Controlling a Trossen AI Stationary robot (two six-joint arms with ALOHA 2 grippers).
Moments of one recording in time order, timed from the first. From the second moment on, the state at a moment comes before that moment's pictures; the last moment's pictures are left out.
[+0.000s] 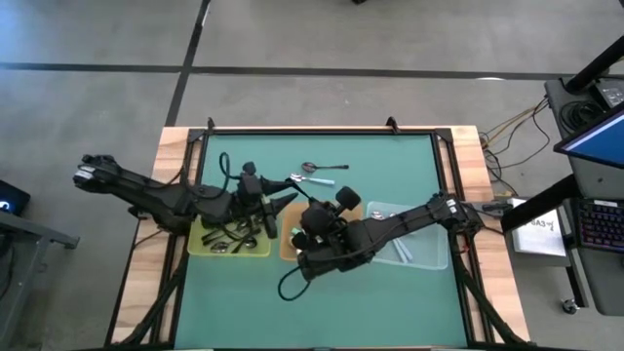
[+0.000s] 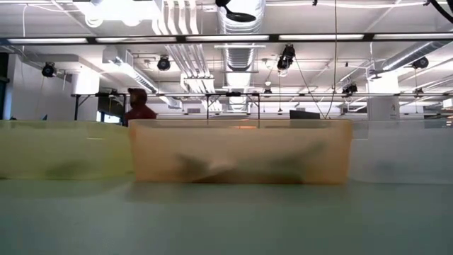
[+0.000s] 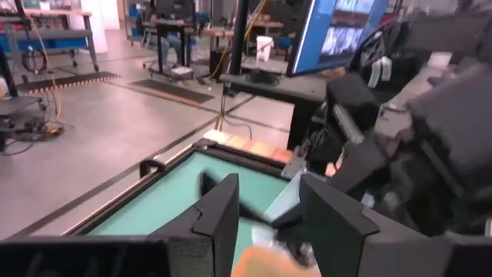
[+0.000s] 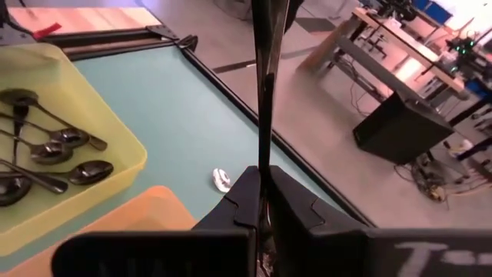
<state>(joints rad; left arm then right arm) -0.31 1.17 0.99 0.06 -0.70 -0.21 0.35 2.16 2.29 -1.35 1.10 0.77</state>
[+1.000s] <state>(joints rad) -0.31 1.12 0.99 0.18 -0.69 -0.19 0.37 2.09 2.28 -1.27 1.21 0.68</state>
